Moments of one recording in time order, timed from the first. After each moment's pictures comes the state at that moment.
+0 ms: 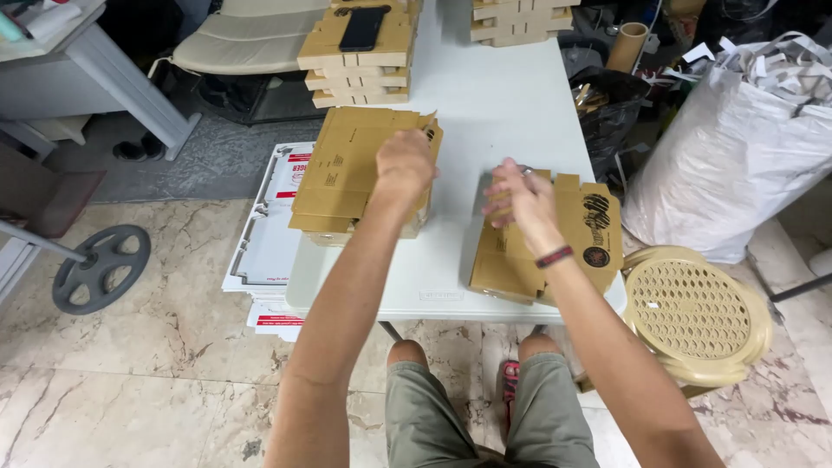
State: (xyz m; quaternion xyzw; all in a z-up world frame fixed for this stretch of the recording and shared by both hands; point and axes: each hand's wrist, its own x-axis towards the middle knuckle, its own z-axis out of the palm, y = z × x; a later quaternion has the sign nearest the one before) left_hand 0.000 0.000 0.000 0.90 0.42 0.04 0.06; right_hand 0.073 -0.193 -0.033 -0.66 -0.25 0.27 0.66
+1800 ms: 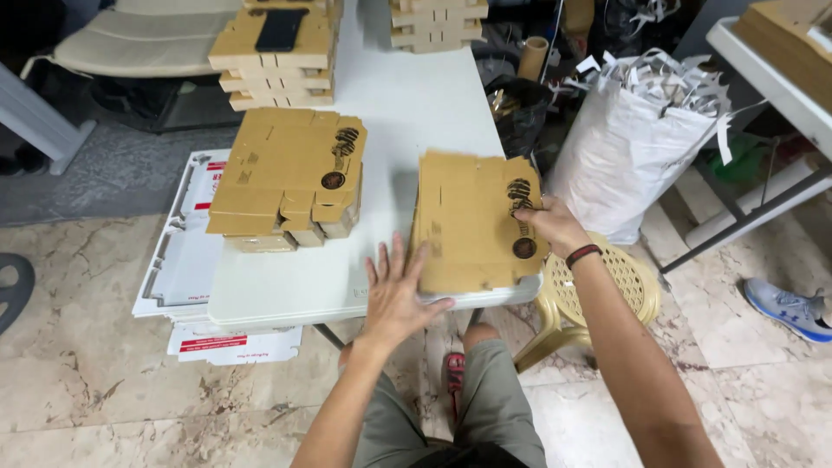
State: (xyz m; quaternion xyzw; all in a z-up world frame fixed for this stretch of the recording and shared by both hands) left_hand -0.111 -0.195 -0.083 0.94 0.22 0.13 0.22; right_hand 0.172 -0.311 -0.097 -0.78 -0.19 0.22 0.55
